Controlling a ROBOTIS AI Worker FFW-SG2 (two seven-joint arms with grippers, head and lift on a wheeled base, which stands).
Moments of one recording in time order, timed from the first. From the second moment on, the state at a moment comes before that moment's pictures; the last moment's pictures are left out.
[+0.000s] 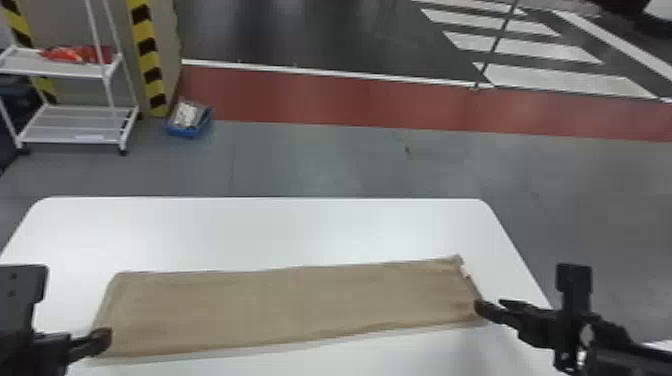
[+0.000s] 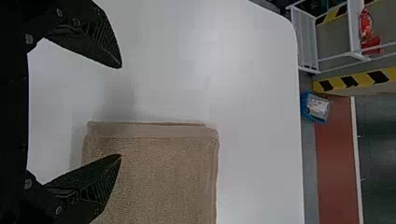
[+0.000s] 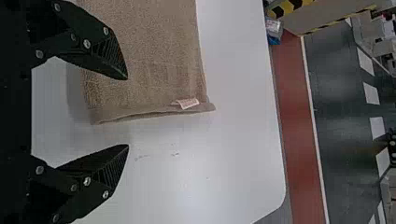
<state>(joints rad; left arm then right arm) 0.17 0.23 0.06 -1.87 0.22 1.02 0.09 -0.02 -0.23 -0.55 -1.30 0.16 0.53 0.73</state>
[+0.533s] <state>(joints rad) -0.04 0.22 0.02 -1.70 0.15 1.04 0.00 -0.25 -0.29 -0.51 -1.15 0.30 0.53 0.81</state>
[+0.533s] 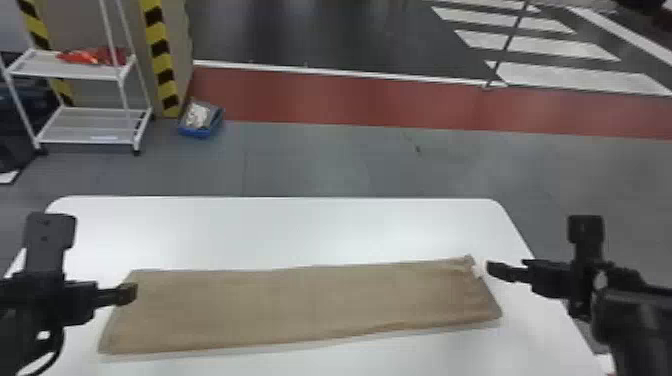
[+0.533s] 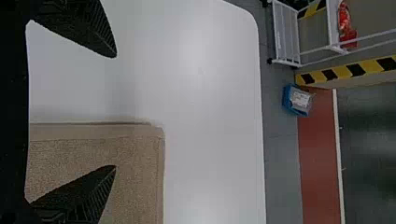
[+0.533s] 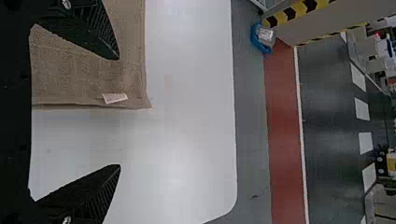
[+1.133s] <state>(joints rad) -0.17 0.23 -0.02 -1.52 0.16 1.17 -0.04 -0.40 -0.42 -0.34 -0.76 0.47 0.21 0.85</state>
